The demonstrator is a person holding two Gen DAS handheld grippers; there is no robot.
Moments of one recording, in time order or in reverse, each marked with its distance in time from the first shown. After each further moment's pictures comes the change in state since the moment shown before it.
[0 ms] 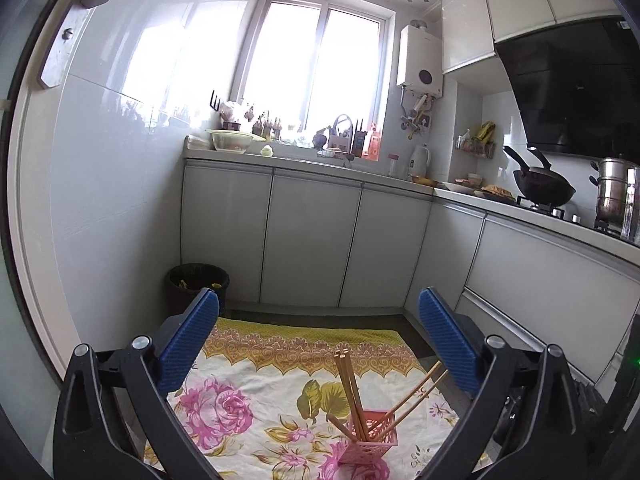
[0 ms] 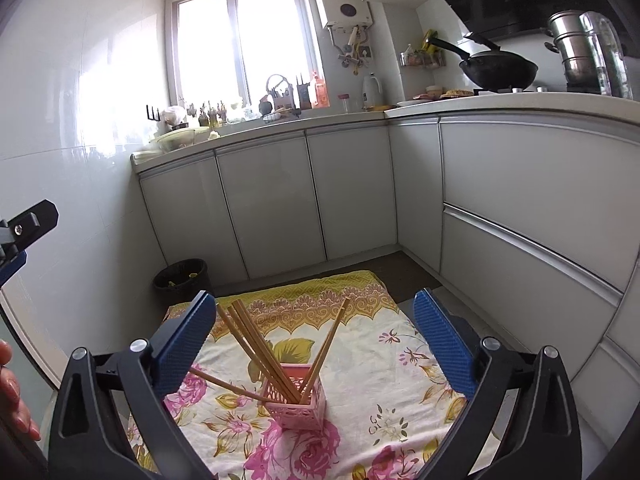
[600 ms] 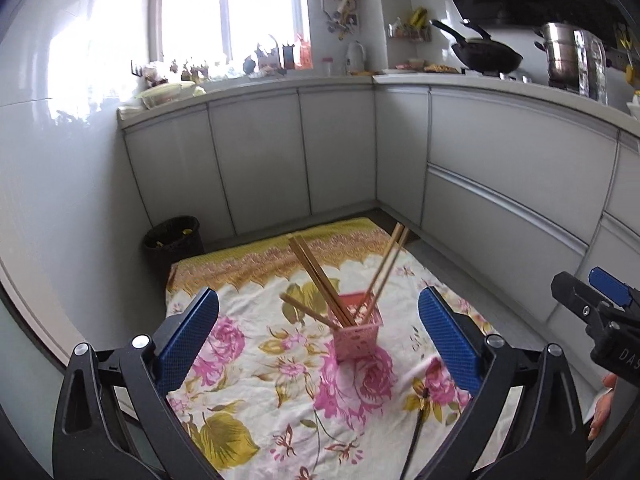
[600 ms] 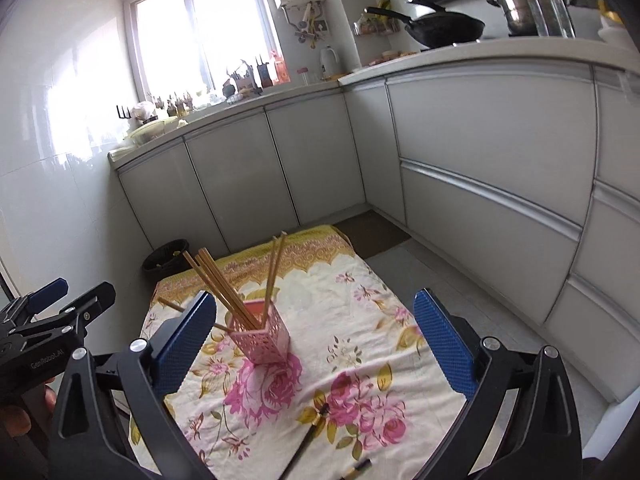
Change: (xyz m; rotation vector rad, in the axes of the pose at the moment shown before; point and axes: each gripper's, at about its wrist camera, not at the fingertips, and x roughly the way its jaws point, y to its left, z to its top) left arm -0.004 -0.055 -0.073 0.290 0.337 -0.123; right arm -0.071 -0.073 -0.049 0.131 0.137 -0.059
